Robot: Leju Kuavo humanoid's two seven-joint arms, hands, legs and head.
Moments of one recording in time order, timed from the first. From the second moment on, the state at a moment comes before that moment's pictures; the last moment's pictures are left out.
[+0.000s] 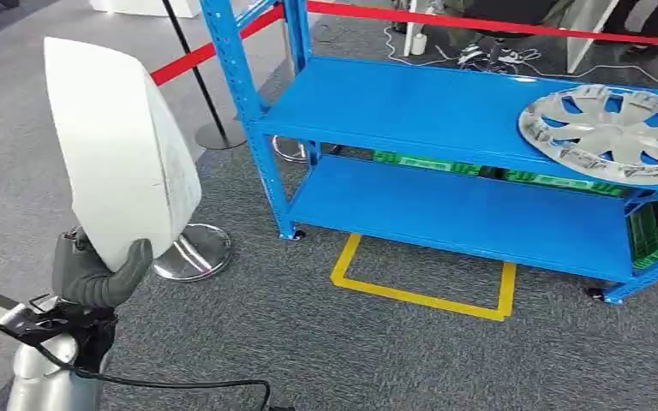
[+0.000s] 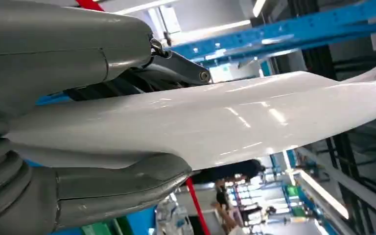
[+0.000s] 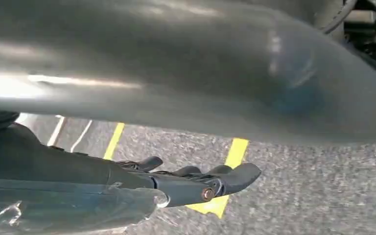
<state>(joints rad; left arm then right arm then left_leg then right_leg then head) 0.04 -0.23 0.20 -1.84 -0.33 -0.24 -0.48 0.08 0.31 -0.93 -0.63 0.84 0.21 0.20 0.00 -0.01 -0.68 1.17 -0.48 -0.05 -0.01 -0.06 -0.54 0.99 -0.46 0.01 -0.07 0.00</state>
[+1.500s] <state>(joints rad) 0.00 -0.29 0.24 -1.83 -0.20 -0.14 -0.12 0.07 0.31 -0.92 -0.65 0.81 0.11 0.25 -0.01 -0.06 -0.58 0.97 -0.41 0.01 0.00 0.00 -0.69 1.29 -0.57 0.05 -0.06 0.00</state>
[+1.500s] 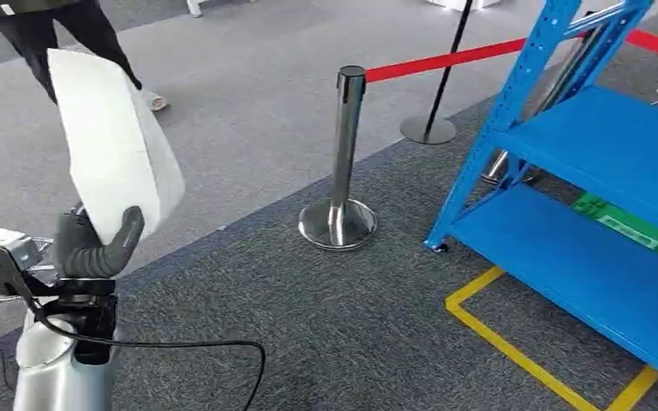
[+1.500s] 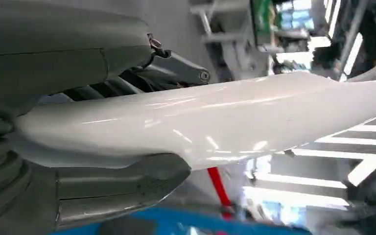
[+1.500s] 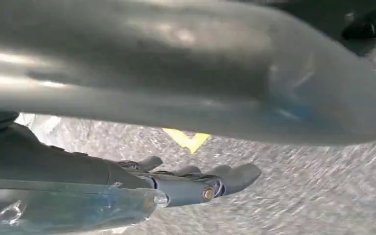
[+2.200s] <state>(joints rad) 0.04 -0.27 0.24 -1.84 -0.19 -0.24 -0.30 0.05 0.32 -1.06 -0.67 0.97 0.16 0.18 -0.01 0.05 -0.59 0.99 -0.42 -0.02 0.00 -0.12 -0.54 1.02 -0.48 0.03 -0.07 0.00</state>
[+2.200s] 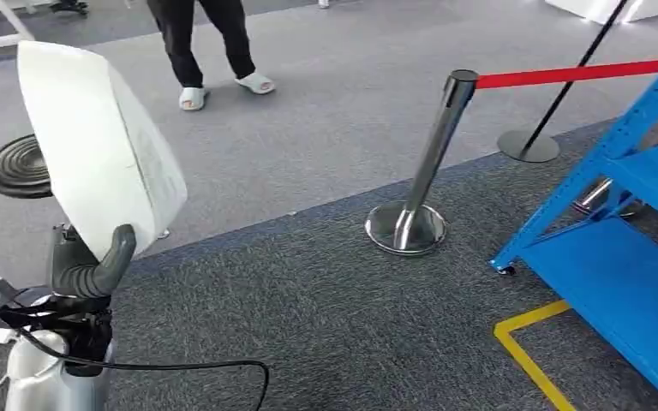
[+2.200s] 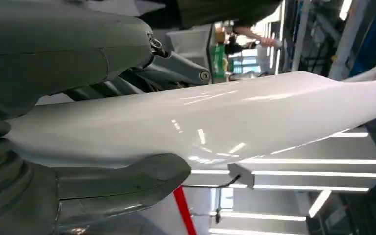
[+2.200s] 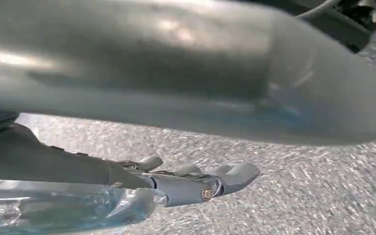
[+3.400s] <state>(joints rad) 0.05 -0.27 0.25 -1.87 -0.22 -0.24 -0.45 0.03 0.32 -1.10 -0.63 0.99 0.15 0.15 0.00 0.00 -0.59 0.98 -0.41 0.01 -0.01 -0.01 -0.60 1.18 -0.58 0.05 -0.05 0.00</state>
